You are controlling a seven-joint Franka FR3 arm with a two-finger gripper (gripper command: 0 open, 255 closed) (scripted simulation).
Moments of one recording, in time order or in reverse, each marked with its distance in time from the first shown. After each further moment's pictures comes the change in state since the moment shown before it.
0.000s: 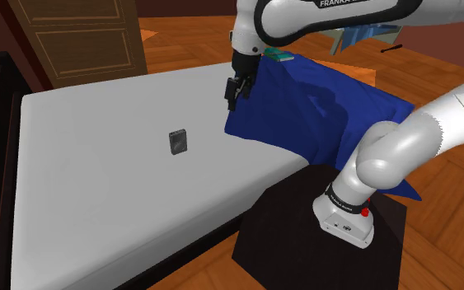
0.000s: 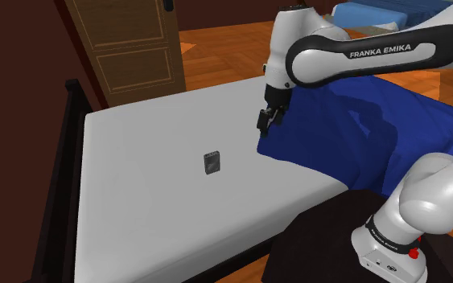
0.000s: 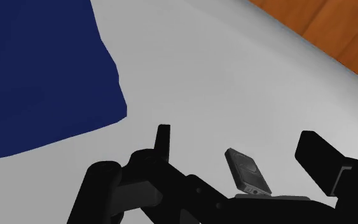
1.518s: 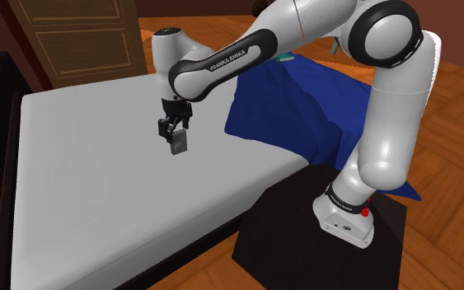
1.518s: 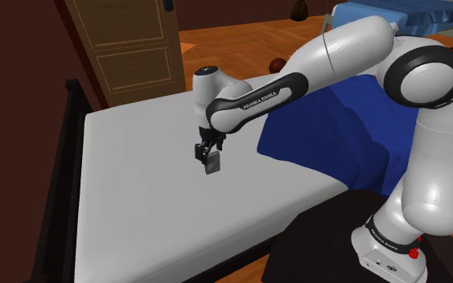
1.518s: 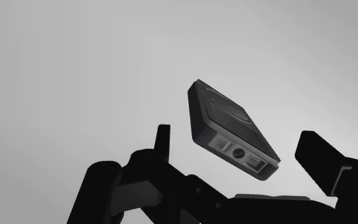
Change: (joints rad) arm 0.081 0.738 0.102 0.444 -0.234 0.250 0.216
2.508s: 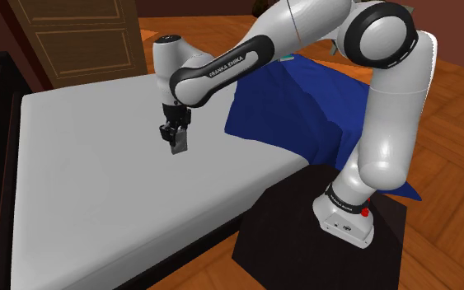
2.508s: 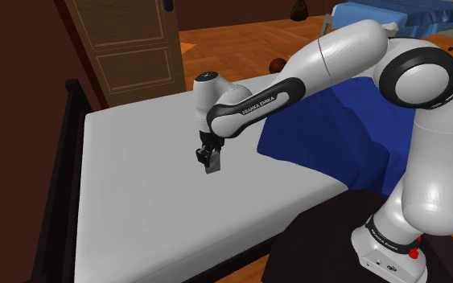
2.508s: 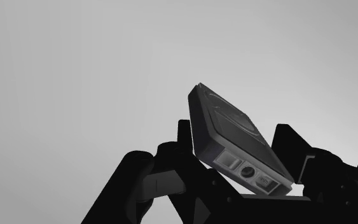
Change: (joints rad) arm 0.002 0.022 -0.004 -0.015 -0.009 0.036 0.006
